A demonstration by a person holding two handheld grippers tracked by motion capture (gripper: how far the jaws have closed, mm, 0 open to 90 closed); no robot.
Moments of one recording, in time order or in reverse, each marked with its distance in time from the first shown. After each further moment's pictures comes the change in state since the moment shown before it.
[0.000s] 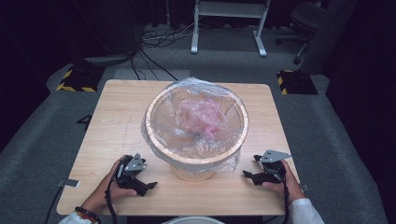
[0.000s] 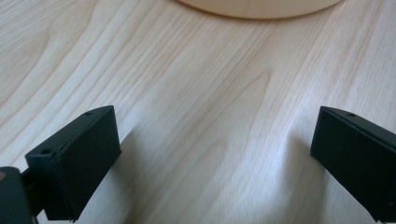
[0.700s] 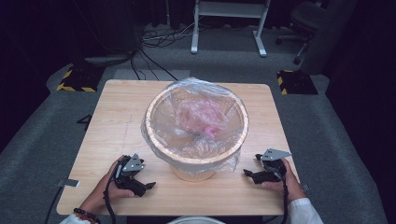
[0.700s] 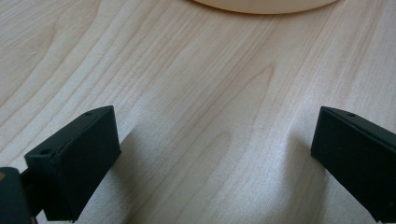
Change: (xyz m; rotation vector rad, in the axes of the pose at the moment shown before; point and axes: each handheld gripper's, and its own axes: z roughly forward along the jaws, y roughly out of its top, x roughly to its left) left arm 0.003 -0.001 0.000 0.000 0.006 -0.005; right arm -0.005 0.000 0.002 0.014 0.003 0.041
